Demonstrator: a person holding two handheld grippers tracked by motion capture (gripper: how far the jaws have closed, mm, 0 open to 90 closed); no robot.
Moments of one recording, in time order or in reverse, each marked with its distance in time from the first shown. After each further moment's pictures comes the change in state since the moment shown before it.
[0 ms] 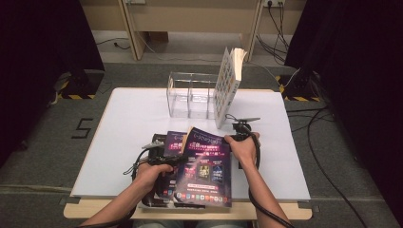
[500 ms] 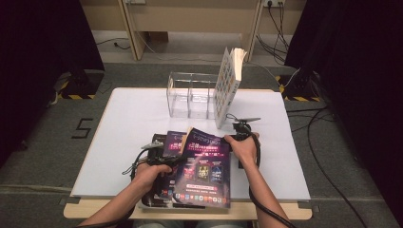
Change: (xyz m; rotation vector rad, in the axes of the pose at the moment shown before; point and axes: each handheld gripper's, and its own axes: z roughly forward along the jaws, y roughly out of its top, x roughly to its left) left arm 0.001 0.000 -0.001 0.021 0.011 0.009; right arm -0.006 0.002 0.005 0.015 0.055 0.011
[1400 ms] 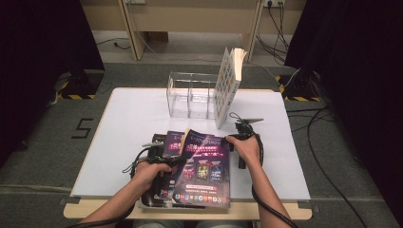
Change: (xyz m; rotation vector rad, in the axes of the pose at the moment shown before) left arm 0.005 0.001 0.002 0.050 0.023 -0.049; right arm -0.007 0.000 -0.001 0.034 0.056 0.076
